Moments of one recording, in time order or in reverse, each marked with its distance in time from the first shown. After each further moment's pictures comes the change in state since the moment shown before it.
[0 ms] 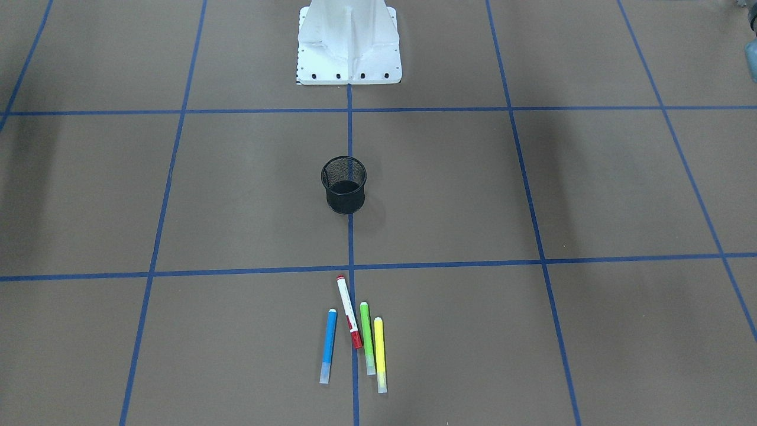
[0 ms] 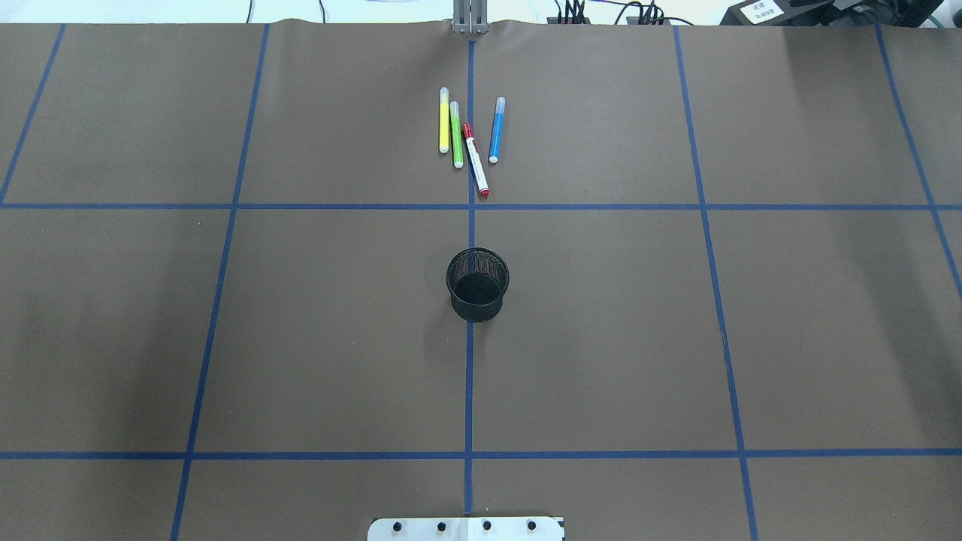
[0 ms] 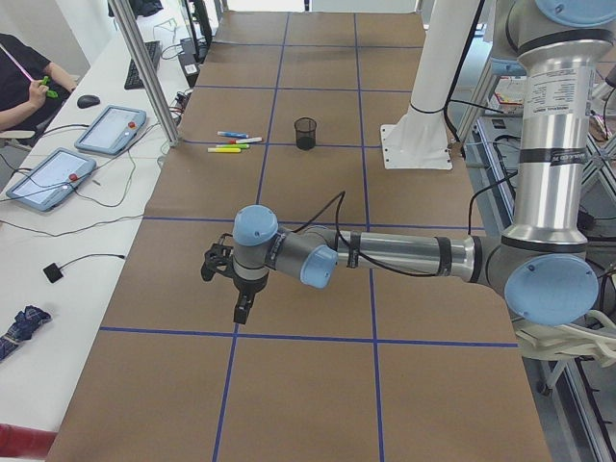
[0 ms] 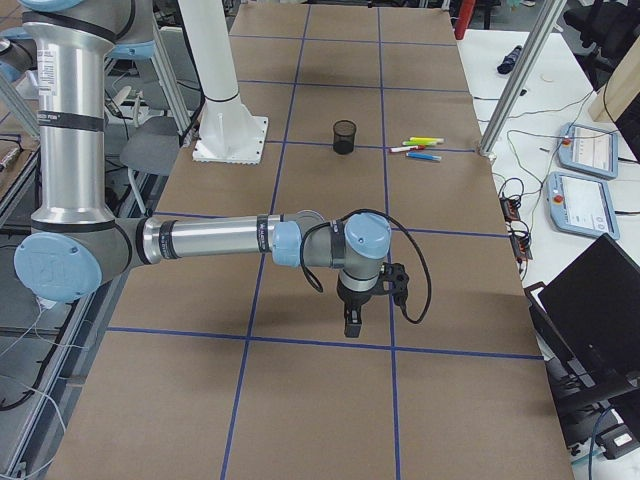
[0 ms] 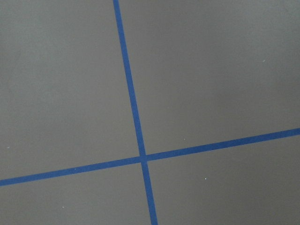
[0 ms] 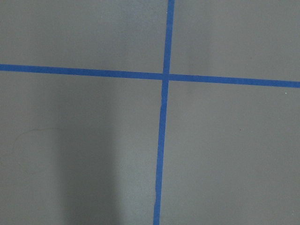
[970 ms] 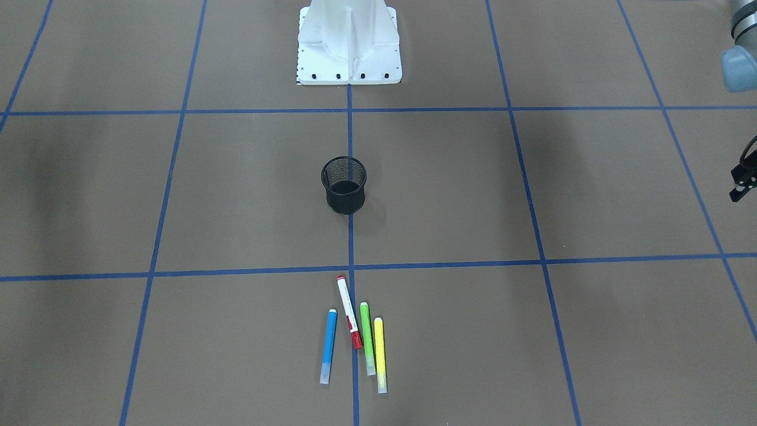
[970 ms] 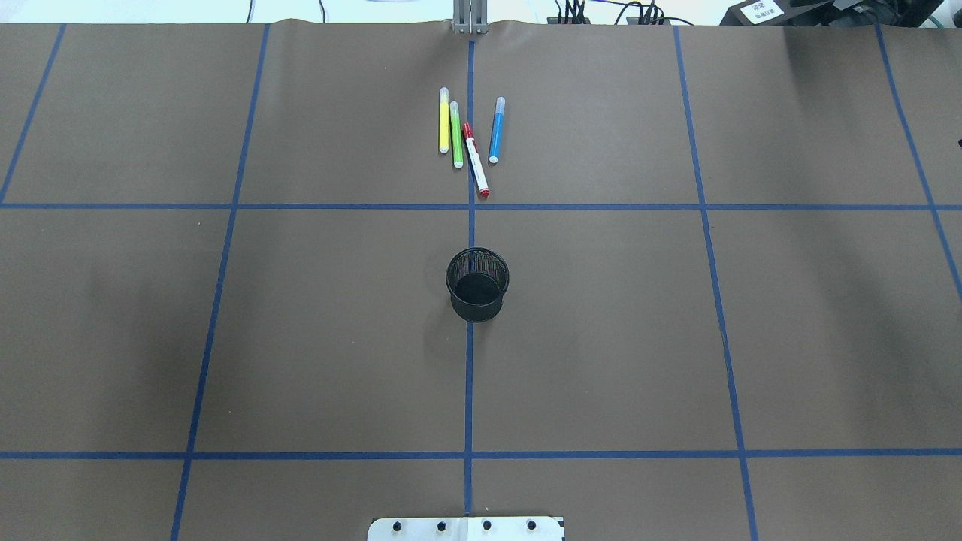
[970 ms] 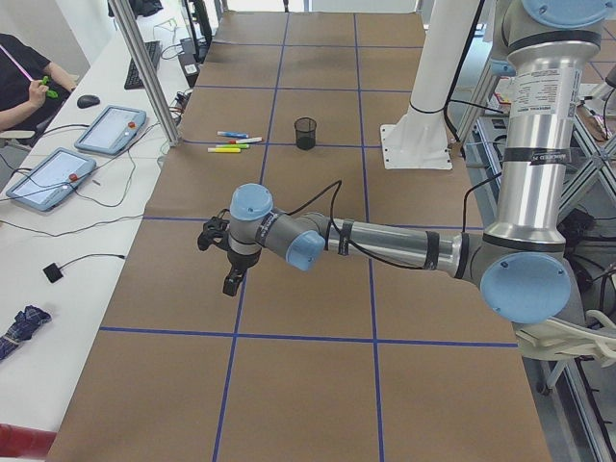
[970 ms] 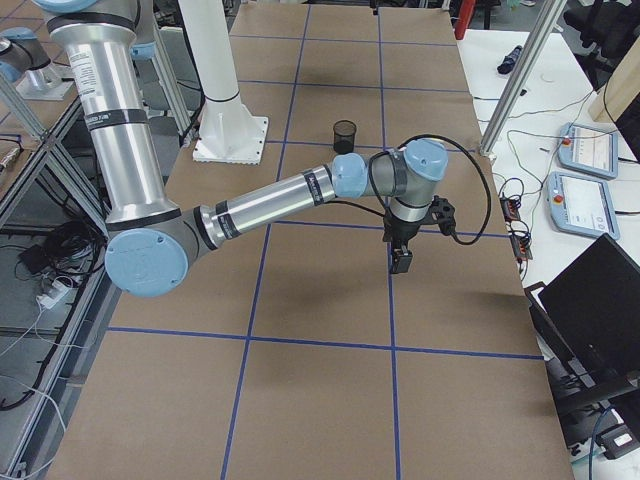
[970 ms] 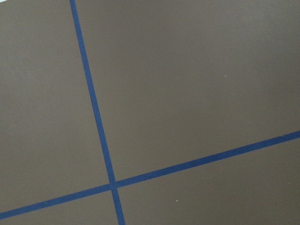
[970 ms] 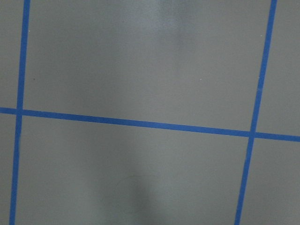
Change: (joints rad) left arm 0.111 -0.086 -0.011 -0.058 0.026 -0.020; right arm -0.073 0.257 0.027 -0.203 -0.004 0.003
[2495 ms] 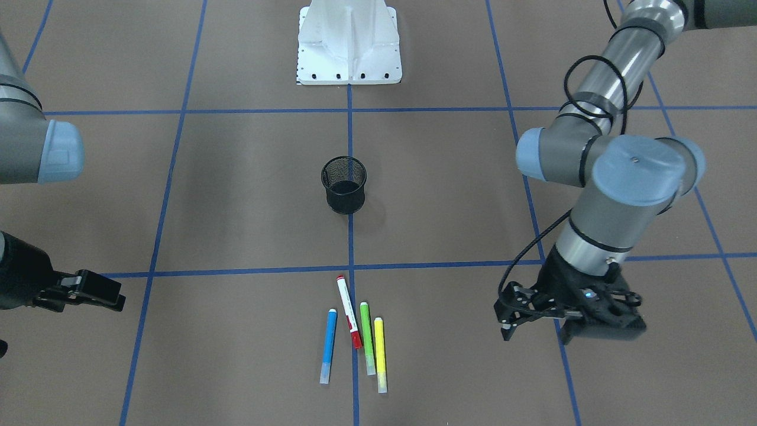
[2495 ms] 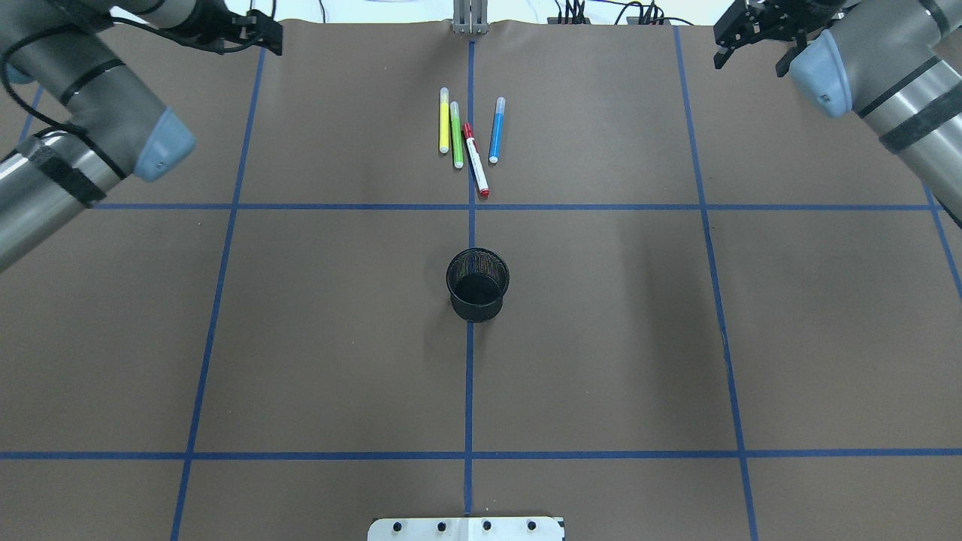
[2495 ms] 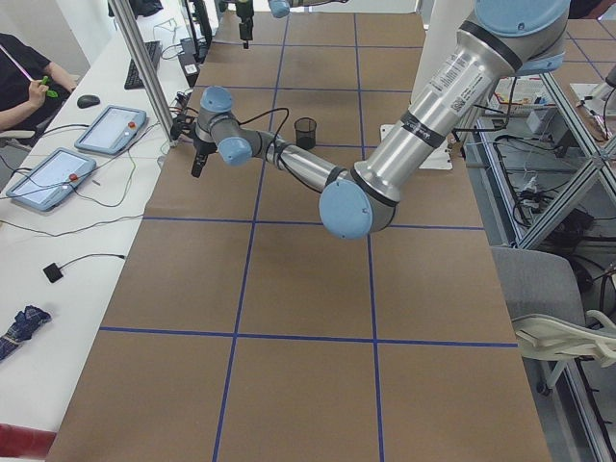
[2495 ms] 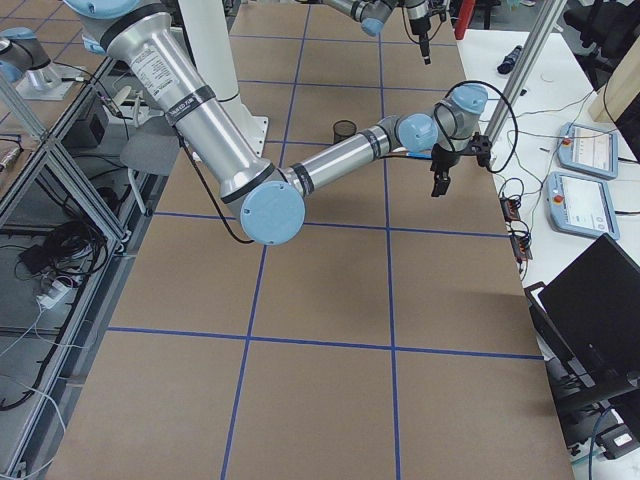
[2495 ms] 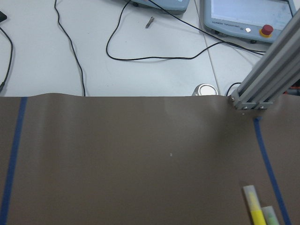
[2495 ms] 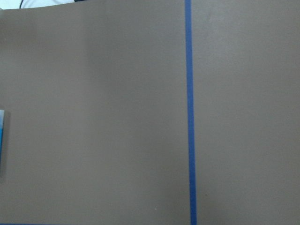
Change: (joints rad) left arm 0.291 -0.589 0.317 -0.161 0.171 -0.635; right arm -0.241 0.451 -0.337 0.180 0.061 0.529
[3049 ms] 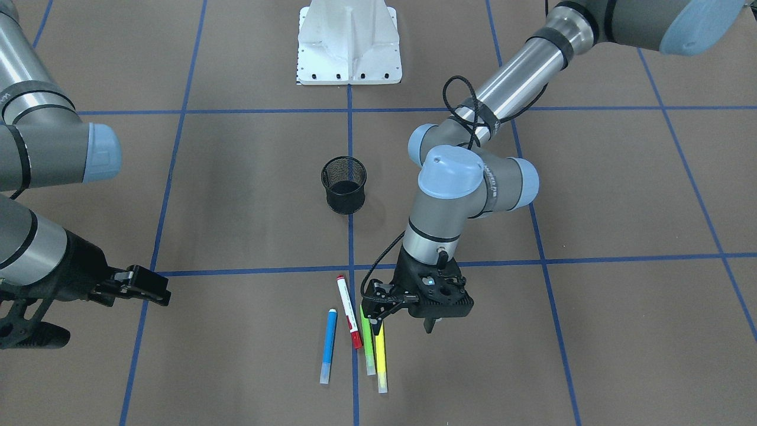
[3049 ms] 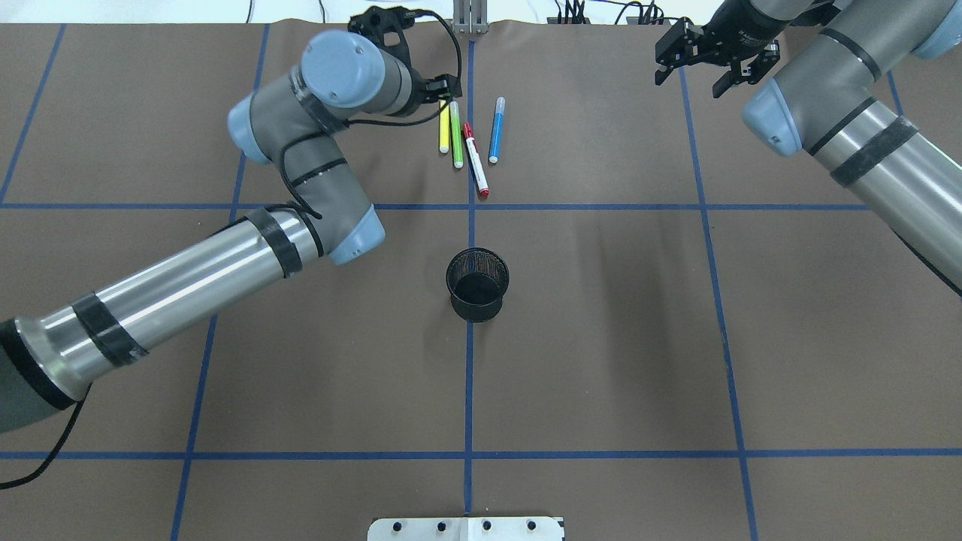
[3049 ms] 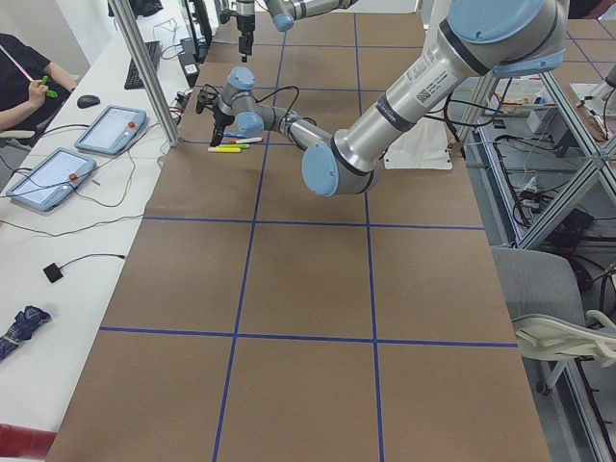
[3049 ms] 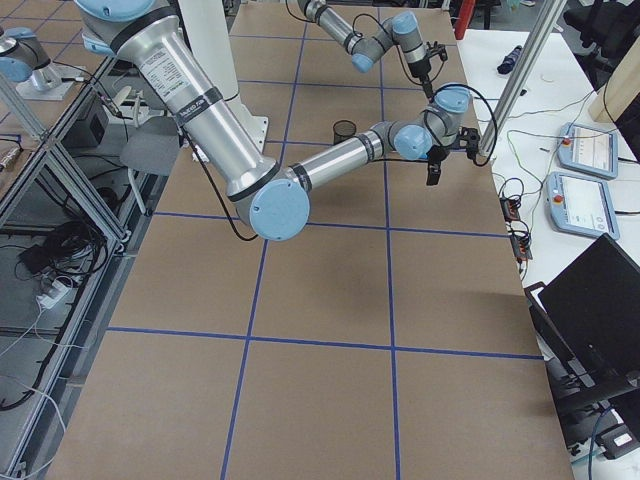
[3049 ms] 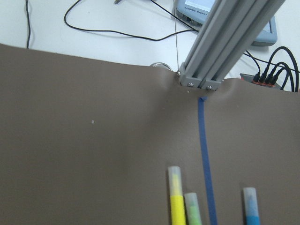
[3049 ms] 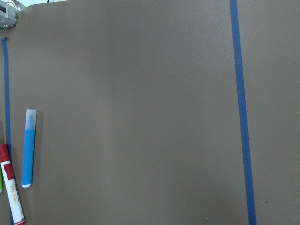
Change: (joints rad) left arm 0.199 -0.283 0.218 -0.063 0.256 -0.236; right arm -0.087 0.014 -0.070 0.371 -0.020 0.314
